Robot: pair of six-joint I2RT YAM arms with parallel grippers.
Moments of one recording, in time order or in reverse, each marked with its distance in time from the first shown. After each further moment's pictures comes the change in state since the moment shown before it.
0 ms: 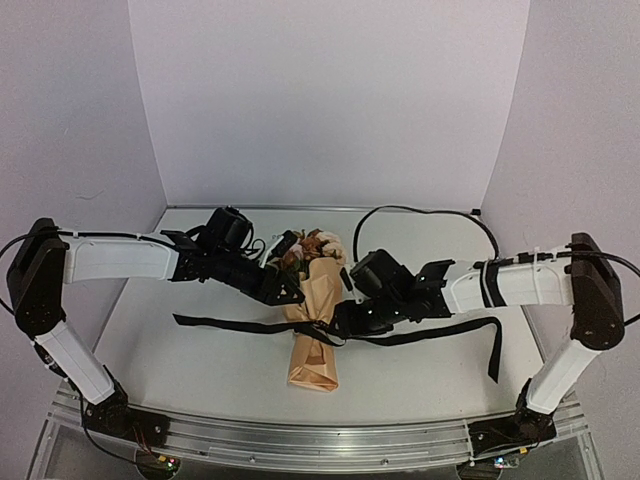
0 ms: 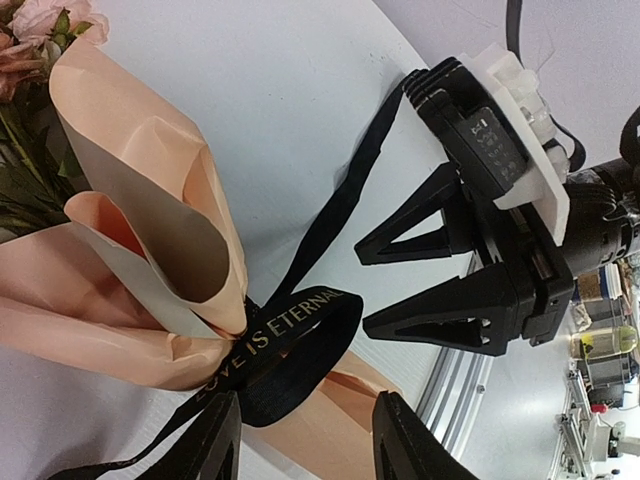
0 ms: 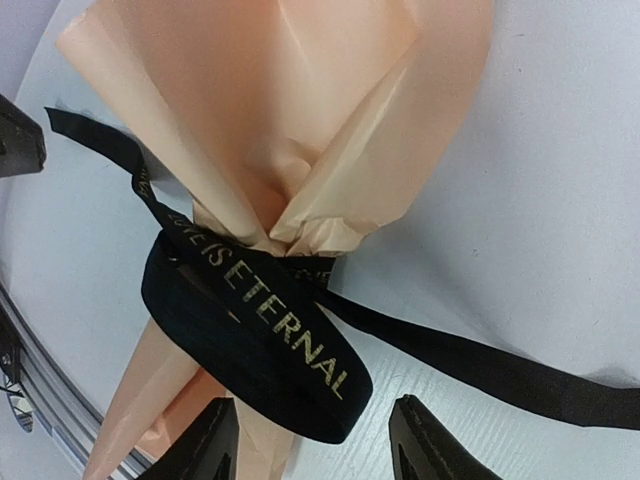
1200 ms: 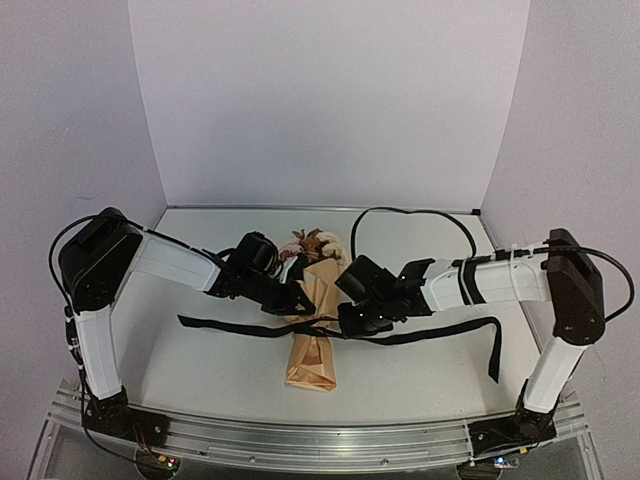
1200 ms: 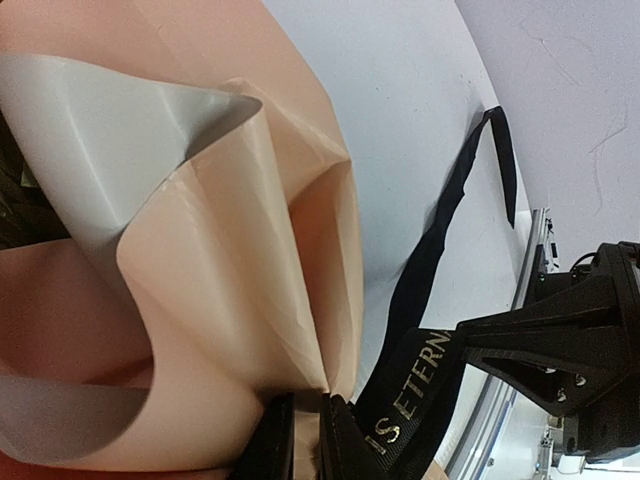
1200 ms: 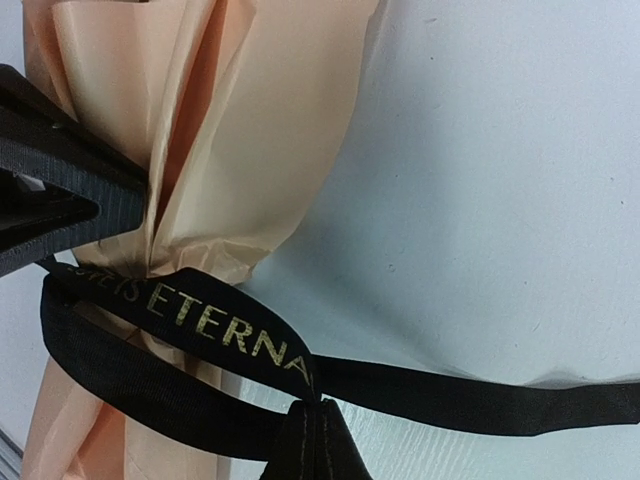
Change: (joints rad) left arm -0.009 0.325 0.038 0.257 -0.032 -0.236; right arm 0.022 0.114 0.102 -0.129 0.185 0.031
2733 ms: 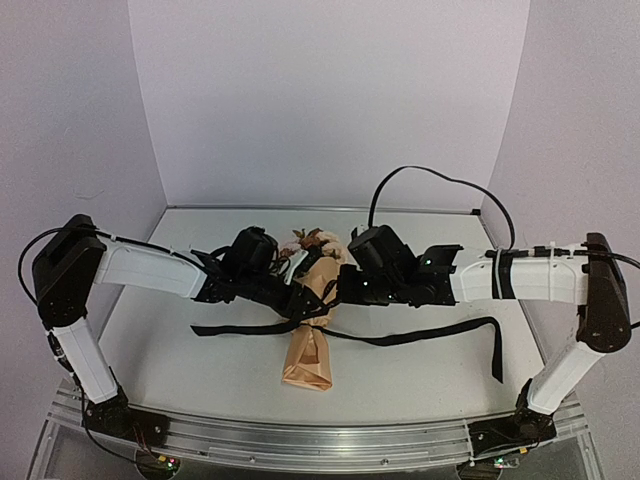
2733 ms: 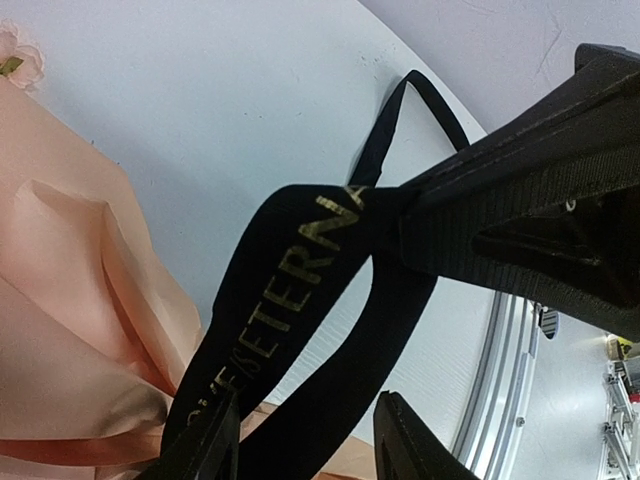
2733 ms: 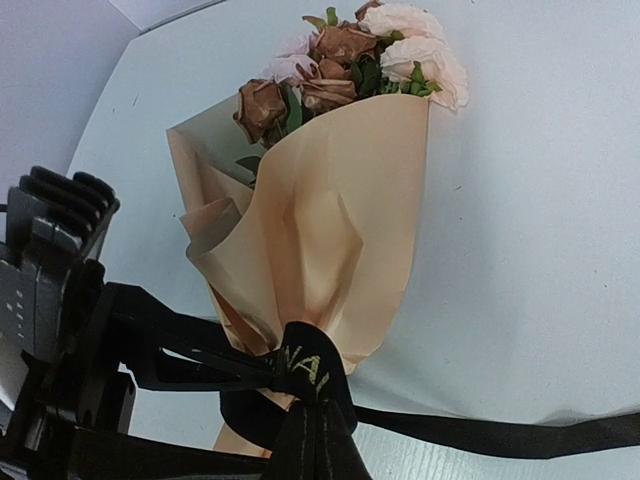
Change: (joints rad) left arm -0.104 -0.180 -0.060 0.014 -0.073 0.223; right arm 0.000 -0.149 0.012 0.159 0.085 0.103
